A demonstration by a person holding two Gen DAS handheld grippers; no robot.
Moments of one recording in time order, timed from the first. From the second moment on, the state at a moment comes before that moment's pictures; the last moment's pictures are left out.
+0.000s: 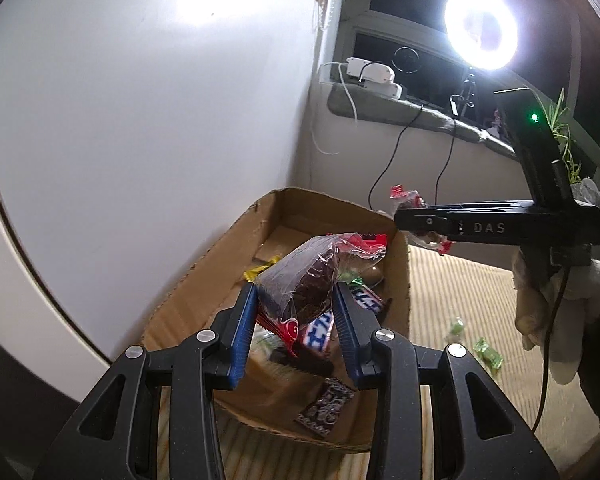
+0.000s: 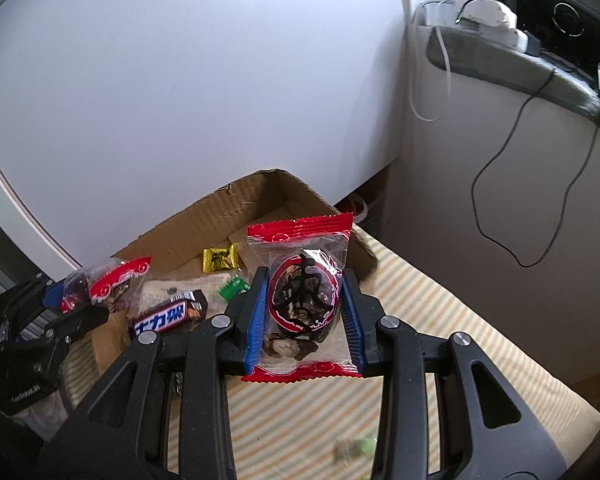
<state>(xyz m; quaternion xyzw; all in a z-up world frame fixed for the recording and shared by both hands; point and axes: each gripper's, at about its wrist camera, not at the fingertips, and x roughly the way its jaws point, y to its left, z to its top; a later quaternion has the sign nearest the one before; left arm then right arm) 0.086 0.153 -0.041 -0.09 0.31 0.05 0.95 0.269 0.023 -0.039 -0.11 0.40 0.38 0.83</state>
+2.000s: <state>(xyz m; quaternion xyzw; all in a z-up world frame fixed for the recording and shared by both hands) 0.061 0.096 -0.018 -0.06 0.29 0.02 0.96 0.209 -0.054 -0.006 -0.12 0.36 0.36 0.85</state>
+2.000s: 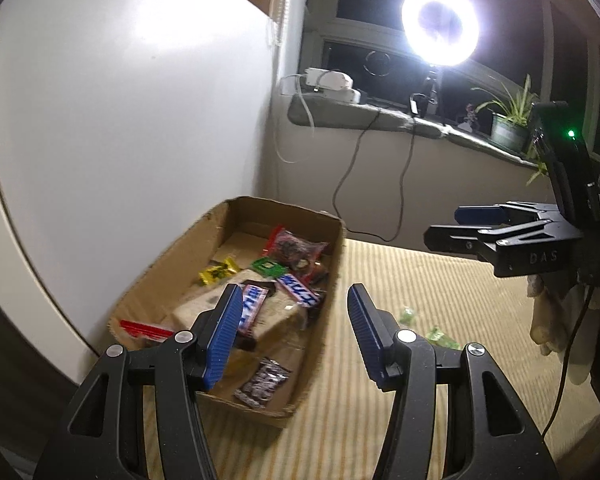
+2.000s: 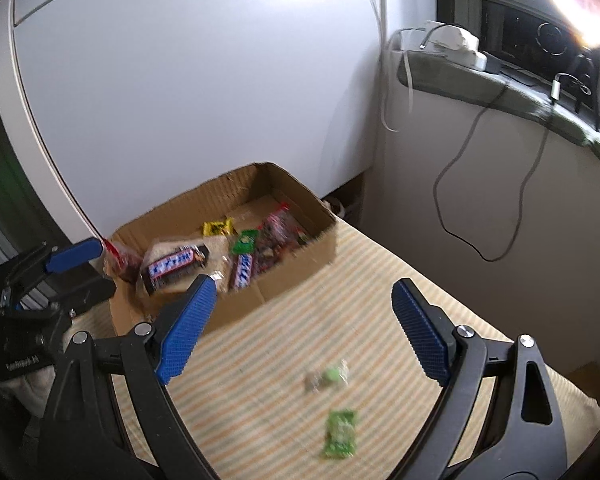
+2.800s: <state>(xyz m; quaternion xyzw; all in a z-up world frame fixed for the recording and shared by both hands) 0.114 0.010 -0.068 -0.04 0.37 -0.10 0.92 0.177 -0.125 -0.093 -0.16 0.43 0.36 0.81</state>
